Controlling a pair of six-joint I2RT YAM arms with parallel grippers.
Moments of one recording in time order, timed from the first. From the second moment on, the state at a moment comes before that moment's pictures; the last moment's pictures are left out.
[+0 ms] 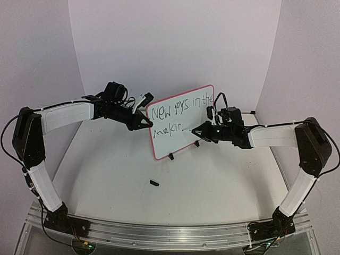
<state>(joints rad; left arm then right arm) -0.55 1.75 1.43 -0.39 0.62 0.24 0.53 1.74 1.03 0.24 -0.34 0.65</state>
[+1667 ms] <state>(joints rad) -0.55 1.76 1.43 -0.39 0.62 0.24 0.53 1.76 1.06 0.24 -0.34 0.65</state>
